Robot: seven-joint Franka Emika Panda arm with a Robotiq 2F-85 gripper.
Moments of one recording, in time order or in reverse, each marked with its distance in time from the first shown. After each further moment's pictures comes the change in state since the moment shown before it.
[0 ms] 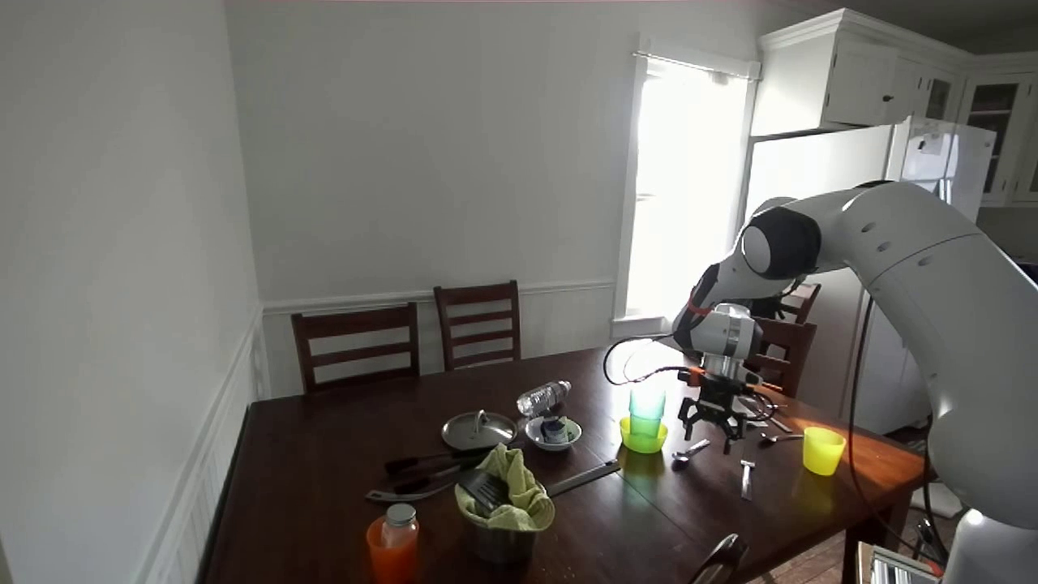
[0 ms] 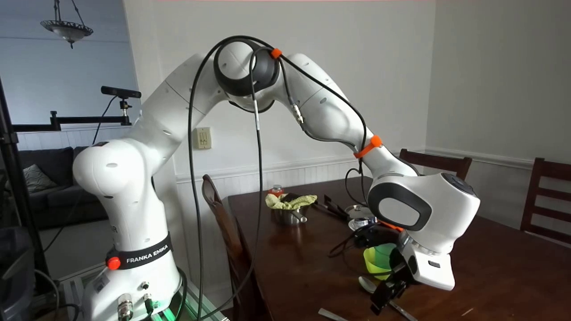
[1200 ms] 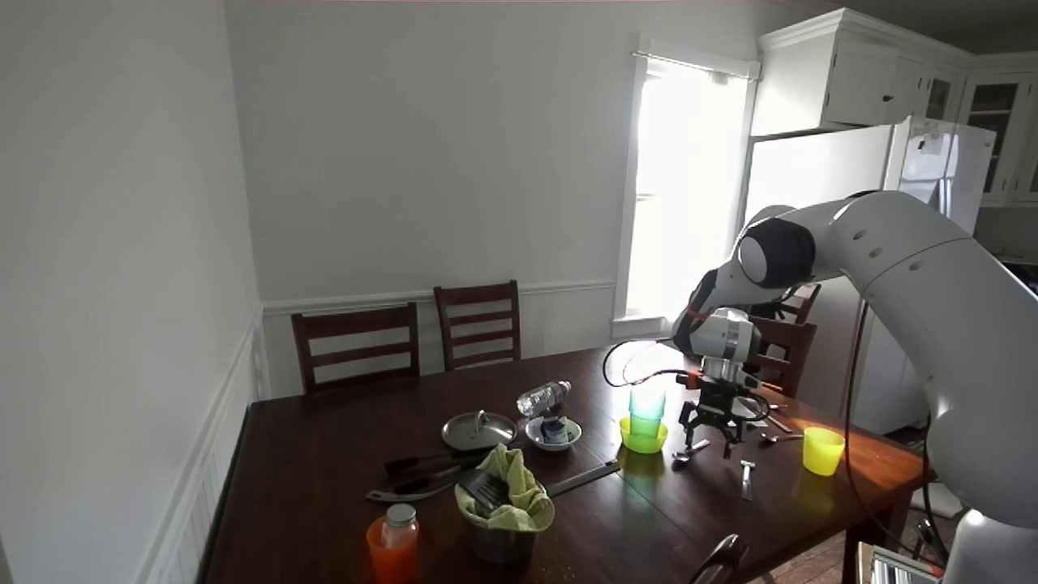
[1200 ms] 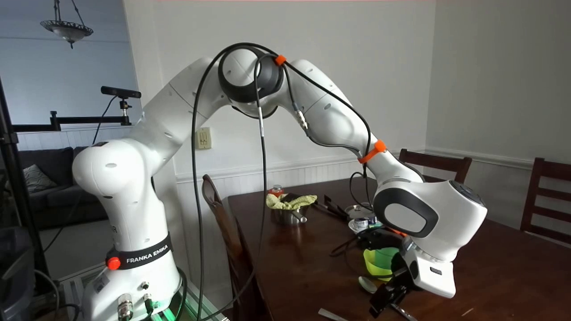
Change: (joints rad) arm -0.009 0.047 -0.005 0.056 -0.001 -0.057 0.059
